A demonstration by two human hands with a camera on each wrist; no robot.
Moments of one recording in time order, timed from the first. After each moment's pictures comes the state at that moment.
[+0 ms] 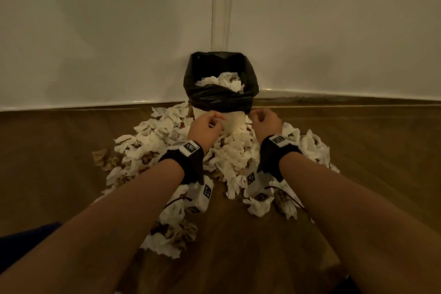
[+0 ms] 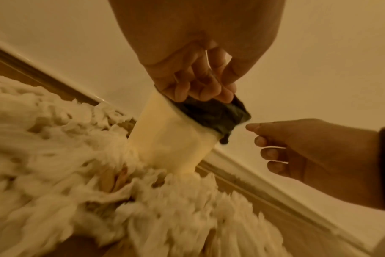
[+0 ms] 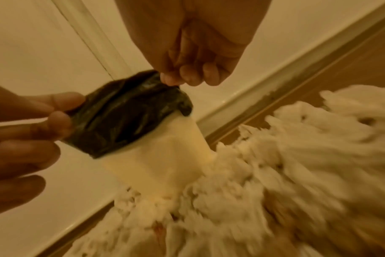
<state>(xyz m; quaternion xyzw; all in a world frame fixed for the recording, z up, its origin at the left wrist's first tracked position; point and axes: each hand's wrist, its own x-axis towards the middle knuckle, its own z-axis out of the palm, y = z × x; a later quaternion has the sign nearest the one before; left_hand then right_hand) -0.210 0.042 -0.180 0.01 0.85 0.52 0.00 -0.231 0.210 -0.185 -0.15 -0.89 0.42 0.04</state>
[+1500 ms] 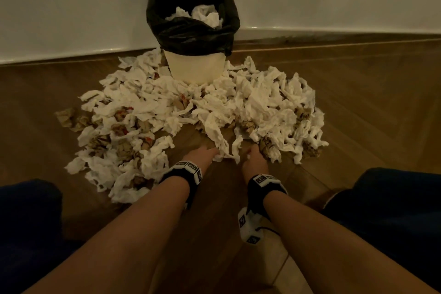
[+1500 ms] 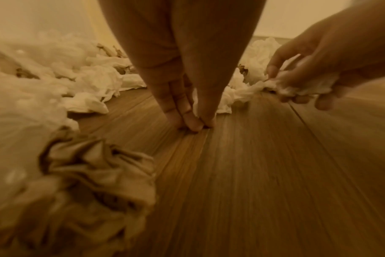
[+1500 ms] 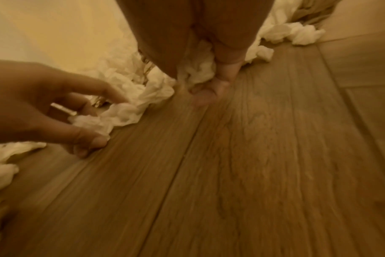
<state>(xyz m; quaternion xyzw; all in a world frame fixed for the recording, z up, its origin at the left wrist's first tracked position) -0.108 0.062 -0.320 0.19 0.90 0.07 0.38 -0.062 0.223 -0.330 -0.29 -0.88 0.31 -0.19</state>
